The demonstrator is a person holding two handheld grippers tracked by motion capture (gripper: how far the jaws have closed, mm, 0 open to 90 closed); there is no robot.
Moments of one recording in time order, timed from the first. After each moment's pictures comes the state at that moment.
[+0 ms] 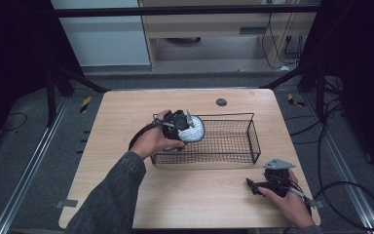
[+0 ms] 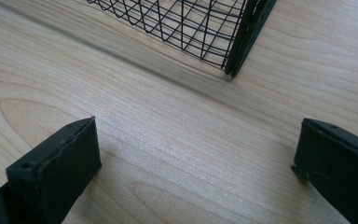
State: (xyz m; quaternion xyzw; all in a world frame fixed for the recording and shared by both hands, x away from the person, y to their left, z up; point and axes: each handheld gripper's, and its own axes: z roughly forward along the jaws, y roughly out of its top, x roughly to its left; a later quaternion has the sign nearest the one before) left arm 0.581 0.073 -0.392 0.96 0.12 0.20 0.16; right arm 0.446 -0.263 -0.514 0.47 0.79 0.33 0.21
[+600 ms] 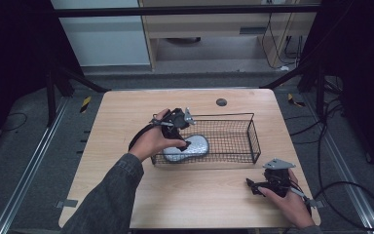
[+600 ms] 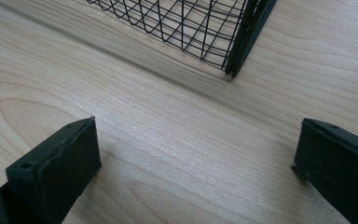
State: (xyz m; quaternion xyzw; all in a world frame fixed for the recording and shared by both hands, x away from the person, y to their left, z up) left arm 0.572 0.076 -0.377 0.95 0.15 0.19 0.21; right arm 0.446 -0.263 -0.514 0.47 0.79 0.33 0.21
